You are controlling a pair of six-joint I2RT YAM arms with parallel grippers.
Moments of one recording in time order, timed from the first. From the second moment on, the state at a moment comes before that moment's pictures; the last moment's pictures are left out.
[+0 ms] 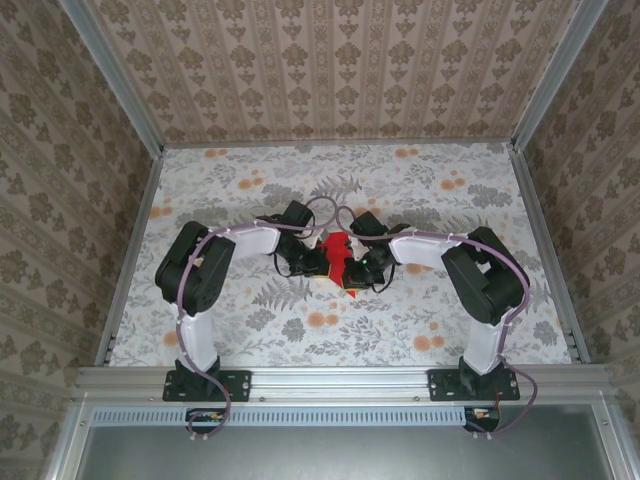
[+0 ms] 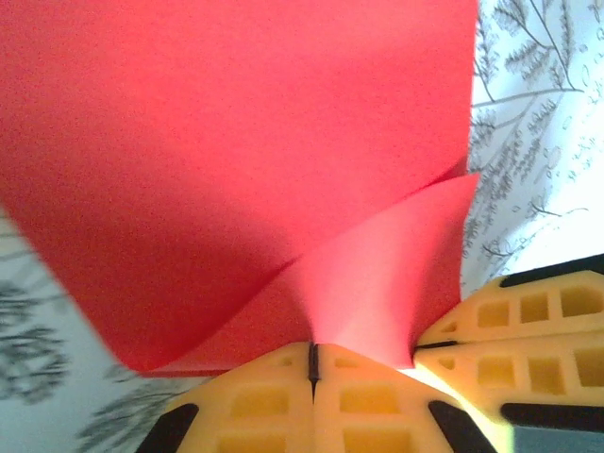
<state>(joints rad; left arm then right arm) -0.60 1.92 1.12 -0.47 0.58 -0.41 0.58 1.85 1.05 -0.50 -0.44 0.52</state>
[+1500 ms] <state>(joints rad) -0.49 1.72 0.87 -0.18 0.63 -0.70 0.54 1.62 0.95 -0.35 -0.27 0.35</state>
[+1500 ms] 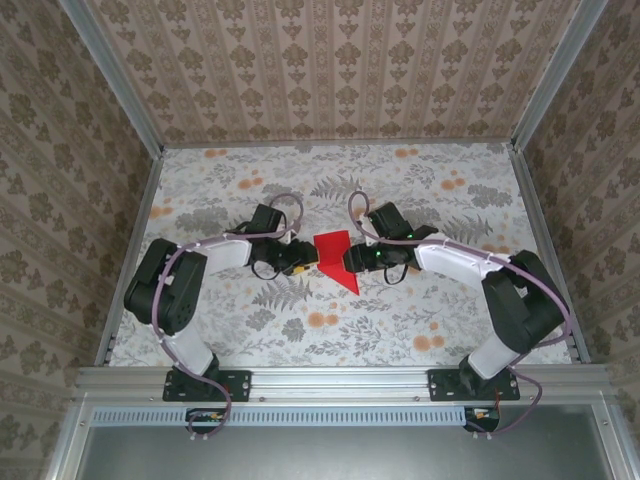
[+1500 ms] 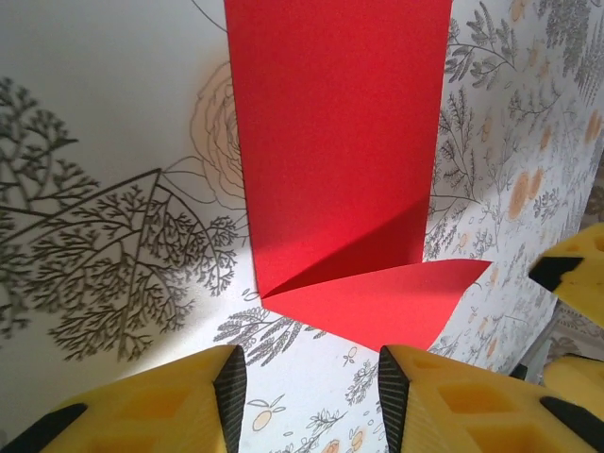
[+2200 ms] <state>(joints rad) -0.51 1.77 0.90 -0.18 0.63 -0.74 0.52 1.74 1.00 -0.30 -0.31 0.33</state>
